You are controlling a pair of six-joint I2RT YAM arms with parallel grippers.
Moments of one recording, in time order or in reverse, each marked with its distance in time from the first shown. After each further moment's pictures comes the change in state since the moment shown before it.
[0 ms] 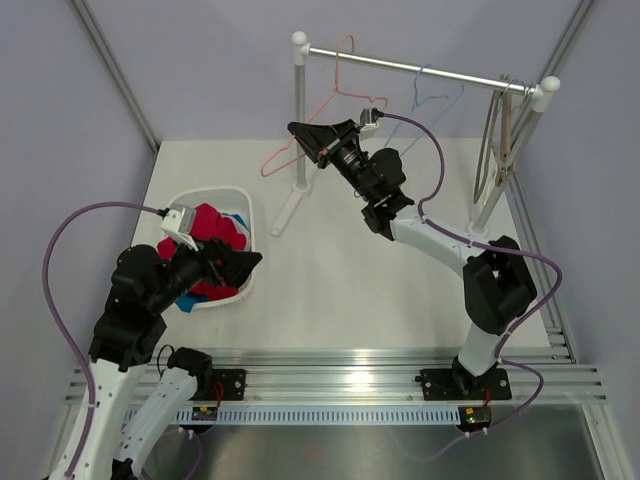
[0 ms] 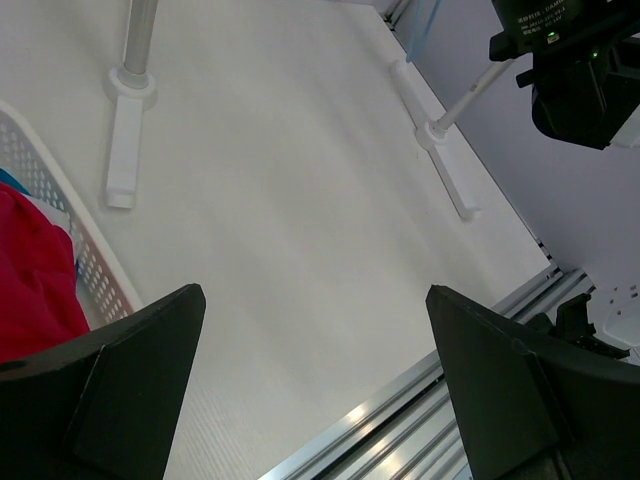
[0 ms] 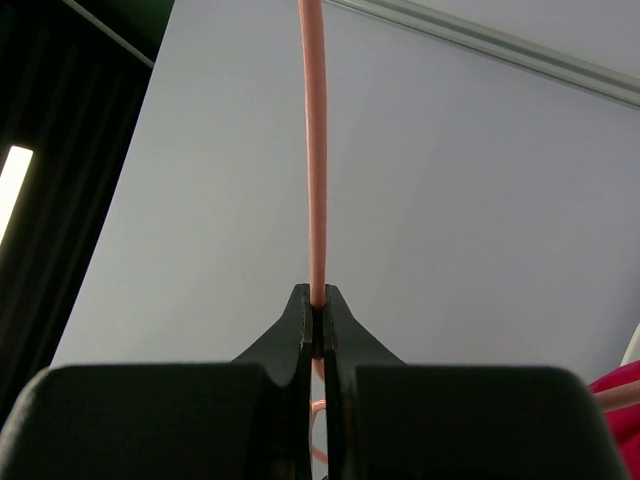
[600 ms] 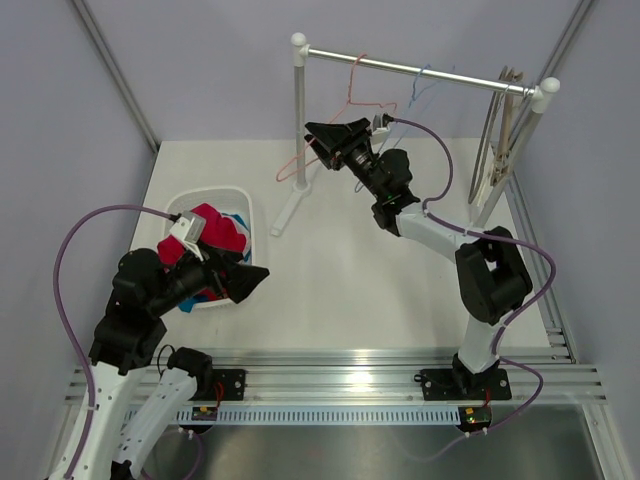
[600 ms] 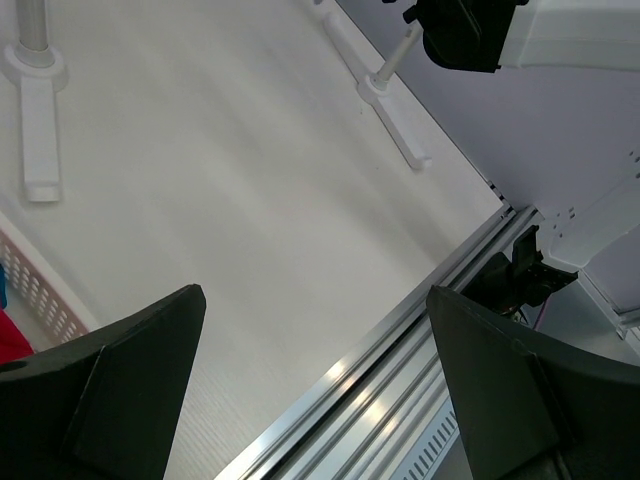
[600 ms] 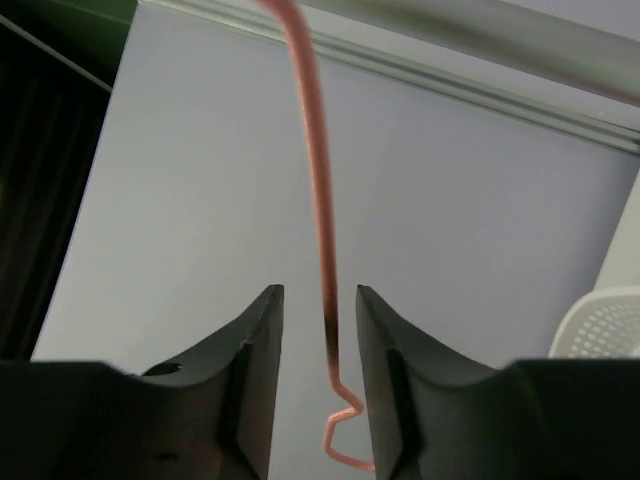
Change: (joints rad) left arm -0.015 -0.021 -0.022 -0.013 0.161 0.026; right arm -0.105 0.062 -0.036 0.031 -0.058 0.028
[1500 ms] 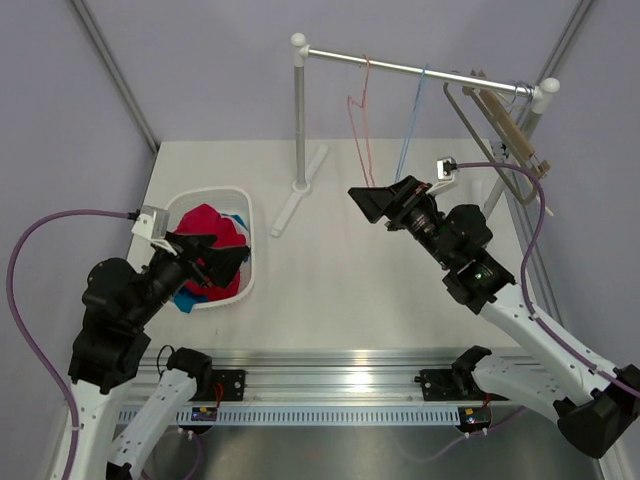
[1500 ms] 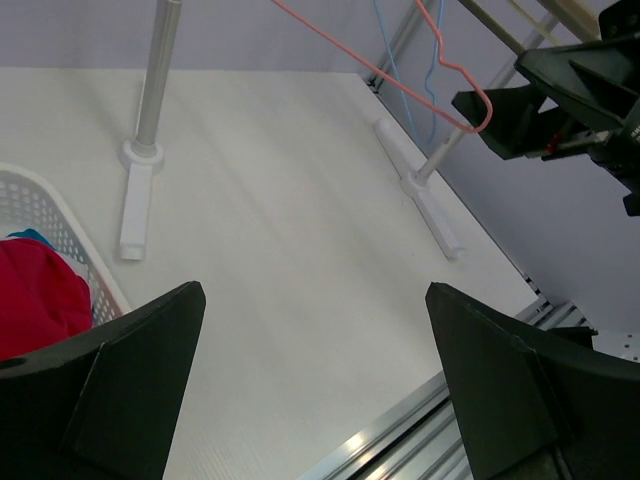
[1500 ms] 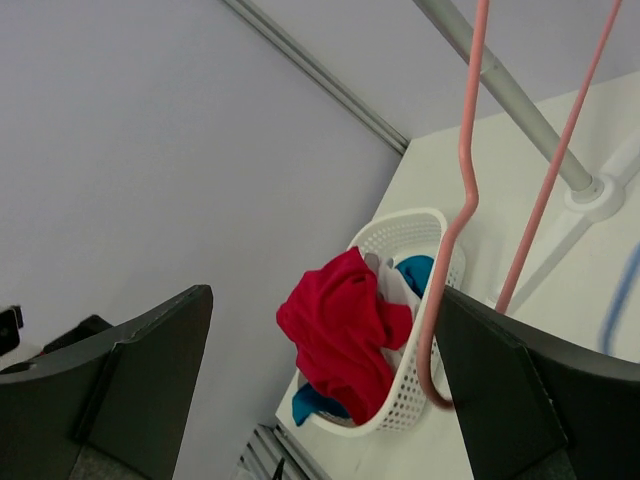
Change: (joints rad) left arm 0.000 -0.014 0.134 0.002 -0.211 -0.029; right arm 0.080 -0.842 -0.426 -0.653 0.165 -0.613
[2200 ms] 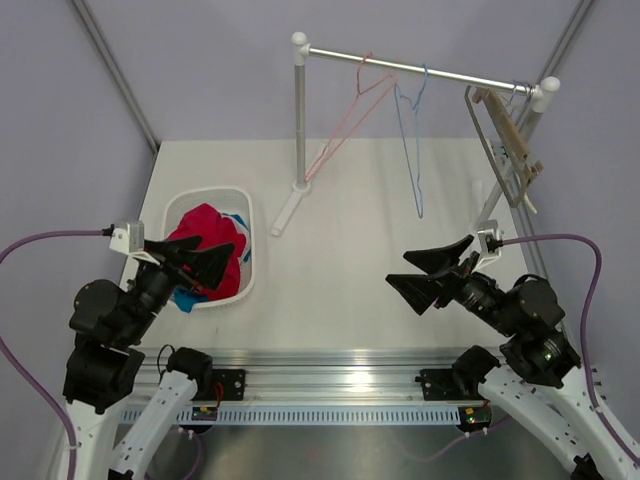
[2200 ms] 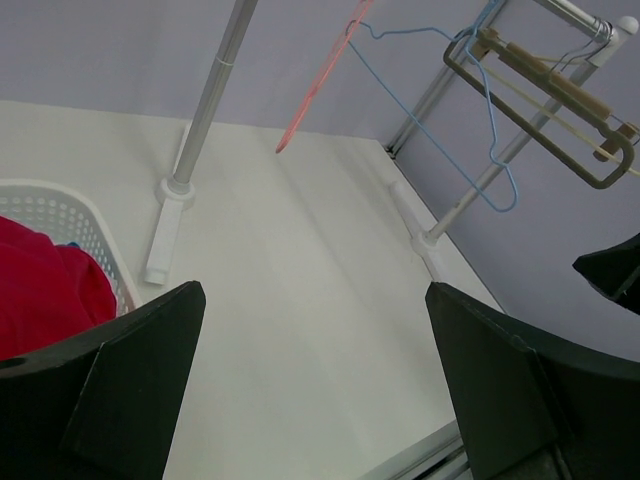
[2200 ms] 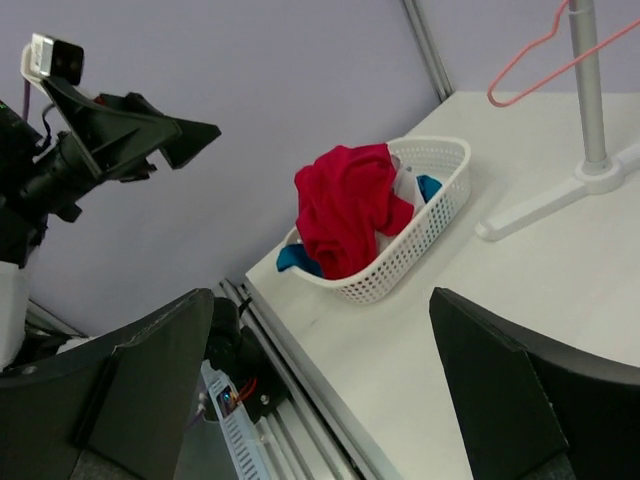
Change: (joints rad) left arm 0.000 -0.107 -0.019 0.021 -0.141 -0.065; right arm 0.039 -0.609 -0.174 -0.376 -0.236 -0.293
